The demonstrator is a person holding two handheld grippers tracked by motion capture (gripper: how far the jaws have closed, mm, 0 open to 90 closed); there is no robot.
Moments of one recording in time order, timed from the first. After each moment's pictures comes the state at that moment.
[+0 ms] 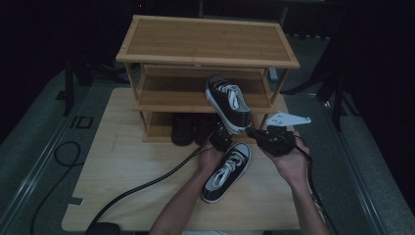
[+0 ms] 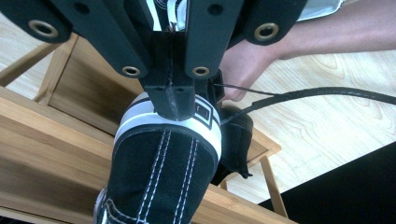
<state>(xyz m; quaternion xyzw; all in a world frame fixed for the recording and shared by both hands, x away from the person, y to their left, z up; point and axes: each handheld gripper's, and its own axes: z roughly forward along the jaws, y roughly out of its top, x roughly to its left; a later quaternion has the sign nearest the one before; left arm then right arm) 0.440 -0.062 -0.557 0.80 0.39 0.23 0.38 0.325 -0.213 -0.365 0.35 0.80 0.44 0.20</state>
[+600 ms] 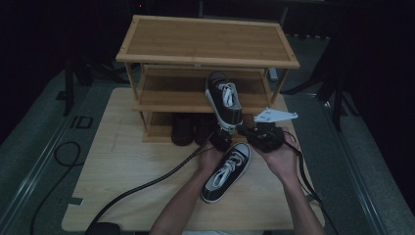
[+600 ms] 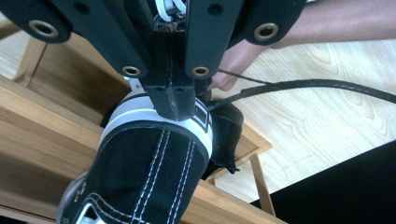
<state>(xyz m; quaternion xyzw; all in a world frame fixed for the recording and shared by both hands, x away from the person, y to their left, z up) 0.439 -0.063 -0.557 0.80 0.40 0.24 0.37 0.335 -0.190 -0.367 0.33 0.81 0.44 0.19</state>
